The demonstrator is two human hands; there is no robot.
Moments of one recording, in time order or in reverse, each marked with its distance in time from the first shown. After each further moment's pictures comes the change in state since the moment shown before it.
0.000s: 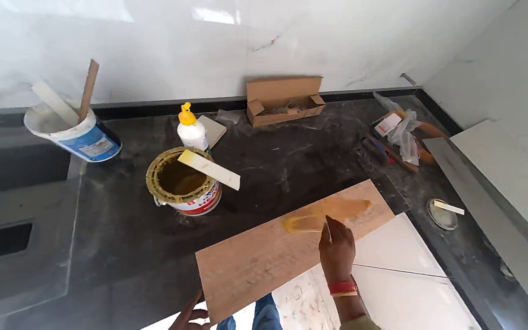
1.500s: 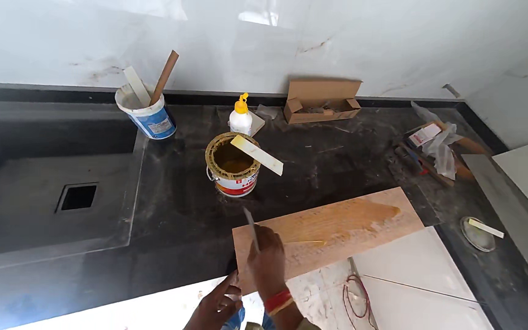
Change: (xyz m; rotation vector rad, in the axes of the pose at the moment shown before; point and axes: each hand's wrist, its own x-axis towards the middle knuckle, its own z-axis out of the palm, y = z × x) left_hand -0.009 -0.007 -0.008 -0.069 -0.112 -0.021; right_hand -0.099 -0.190 0.056 0.193 -0.255 -0.188
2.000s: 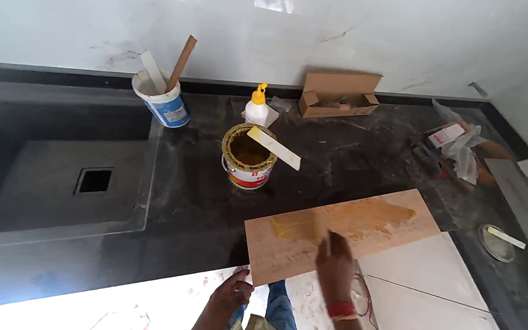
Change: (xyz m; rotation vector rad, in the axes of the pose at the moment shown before) left_hand -0.003 -0.024 0.009 -0.343 0.030 0.011; right_hand -0.015 0.083 -0.060 -0.137 0.059 0.215
